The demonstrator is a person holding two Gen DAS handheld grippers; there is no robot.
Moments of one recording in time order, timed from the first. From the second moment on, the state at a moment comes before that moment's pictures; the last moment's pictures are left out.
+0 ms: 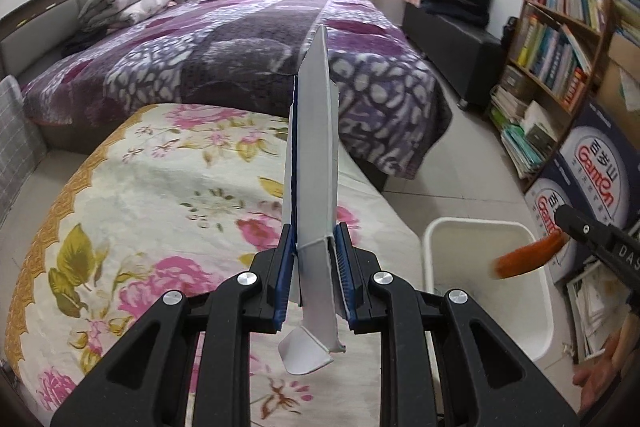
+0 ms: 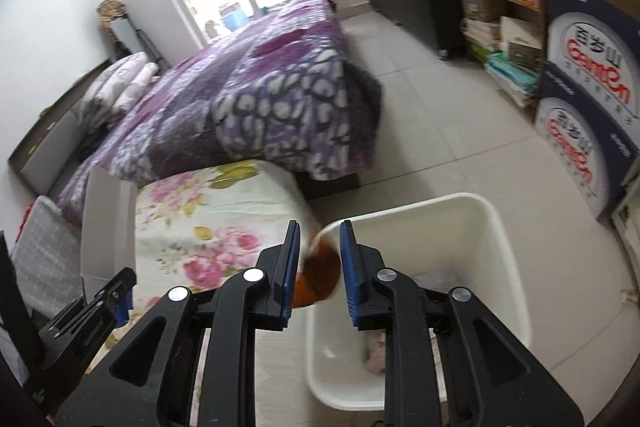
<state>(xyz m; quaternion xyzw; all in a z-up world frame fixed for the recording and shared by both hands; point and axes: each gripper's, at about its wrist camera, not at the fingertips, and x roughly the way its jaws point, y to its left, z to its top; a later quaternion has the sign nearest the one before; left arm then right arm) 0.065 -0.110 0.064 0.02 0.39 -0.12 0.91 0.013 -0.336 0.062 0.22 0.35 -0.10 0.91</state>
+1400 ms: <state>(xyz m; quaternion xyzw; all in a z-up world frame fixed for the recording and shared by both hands) 0.023 -0.203 0.055 0.06 0.38 -0.20 0.90 -0.063 -0.397 0.076 0.17 0.28 -0.25 0.91</state>
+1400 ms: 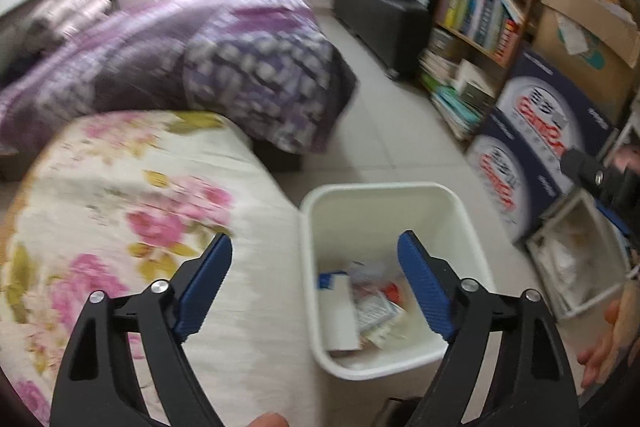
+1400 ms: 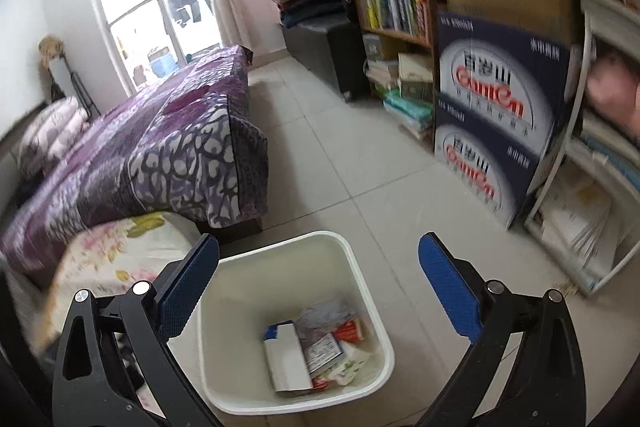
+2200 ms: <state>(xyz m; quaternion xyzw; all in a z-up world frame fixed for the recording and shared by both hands) -0.005 -0.141 0.071 0.09 0.30 -0.04 0.95 -0.069 -0.317 0.062 0.10 0.26 -0.25 0.93</state>
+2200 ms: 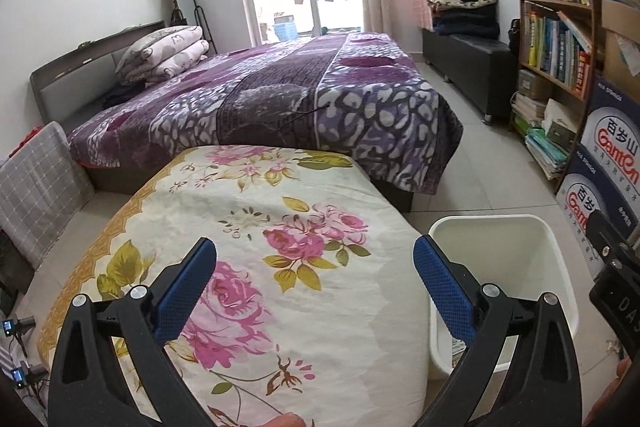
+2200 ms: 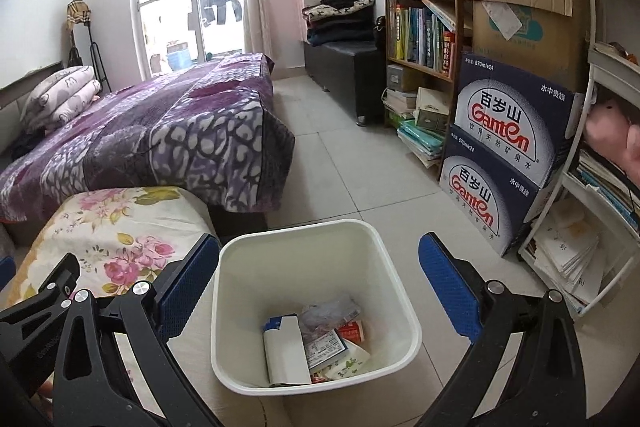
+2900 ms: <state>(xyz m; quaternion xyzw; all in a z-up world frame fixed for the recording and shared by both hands) -0.003 -0.145 0.067 0.09 0.31 -0.03 0.95 -0.061 -0.312 0.051 0.07 0.29 -0.24 0.92</state>
